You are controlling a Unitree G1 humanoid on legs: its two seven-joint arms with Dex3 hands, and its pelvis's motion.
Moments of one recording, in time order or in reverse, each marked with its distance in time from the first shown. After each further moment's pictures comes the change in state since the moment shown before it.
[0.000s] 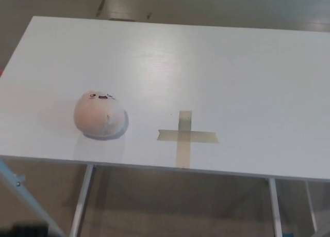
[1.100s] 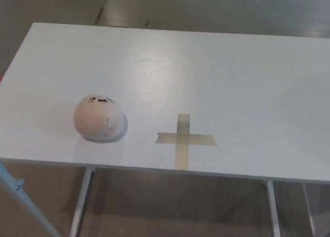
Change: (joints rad) left_arm -0.552 -0.023 -0.283 1.327 0.255 0.074 0.440; right_arm 0.102 0.014 -0.026 0.010 0.009 0.004 -0.002
